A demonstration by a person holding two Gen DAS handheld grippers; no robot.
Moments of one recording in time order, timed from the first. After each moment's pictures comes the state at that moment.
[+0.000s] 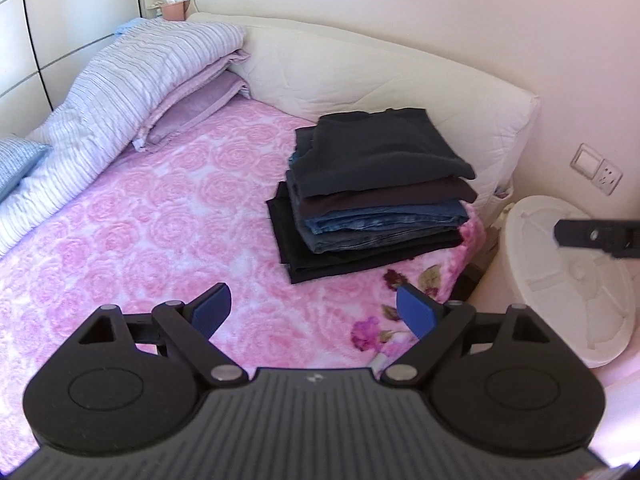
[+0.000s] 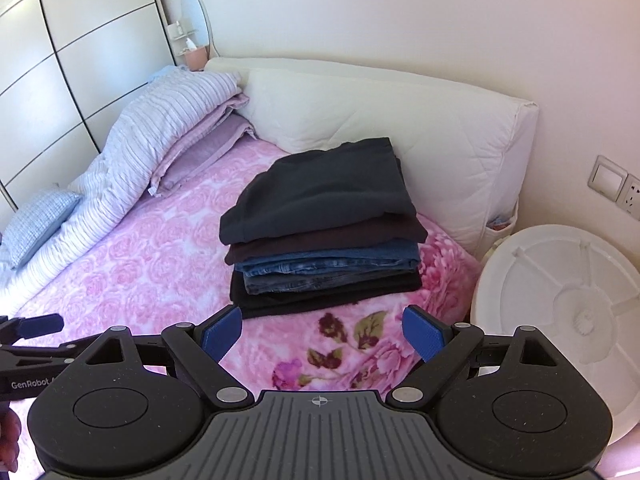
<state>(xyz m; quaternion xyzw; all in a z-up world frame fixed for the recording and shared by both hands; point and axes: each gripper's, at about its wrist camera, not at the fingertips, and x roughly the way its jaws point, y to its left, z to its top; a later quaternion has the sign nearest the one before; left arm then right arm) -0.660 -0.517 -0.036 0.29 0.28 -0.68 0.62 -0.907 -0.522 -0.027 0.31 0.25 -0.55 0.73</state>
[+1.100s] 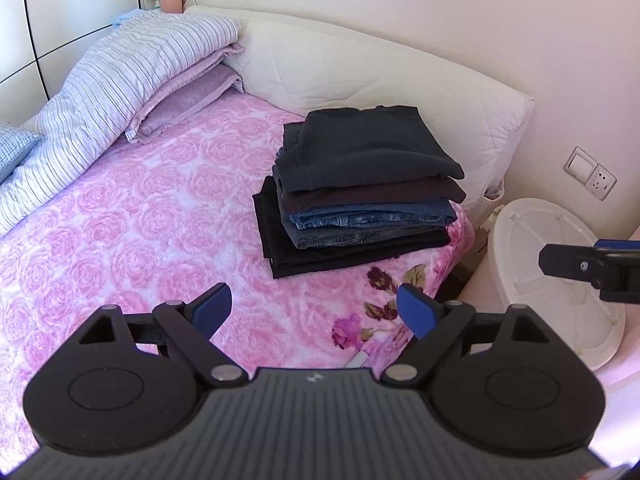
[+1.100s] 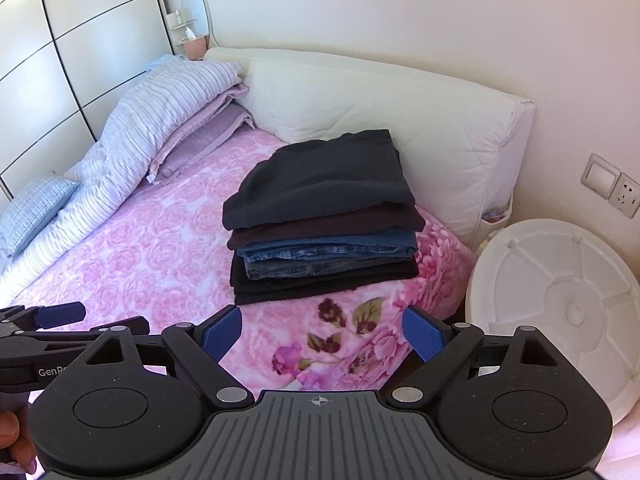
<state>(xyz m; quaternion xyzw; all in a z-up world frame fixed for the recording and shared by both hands) -0.677 -0.516 -0.038 0.29 0.29 -0.67 0.62 -0.893 -0.503 -0.022 0.31 0.27 -0.55 0.73</state>
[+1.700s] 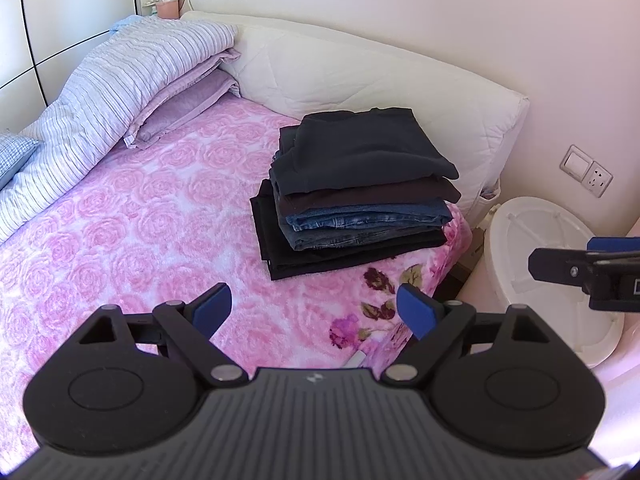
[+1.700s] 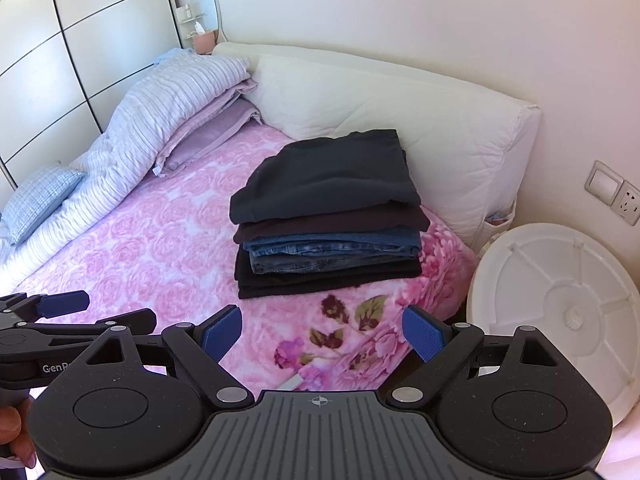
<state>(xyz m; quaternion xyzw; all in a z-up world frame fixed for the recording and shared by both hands) -0.682 -0.508 -0.033 0.29 0.29 -0.68 0.61 -0.889 -0.498 -0.021 0.30 0.28 -0.55 0.73</state>
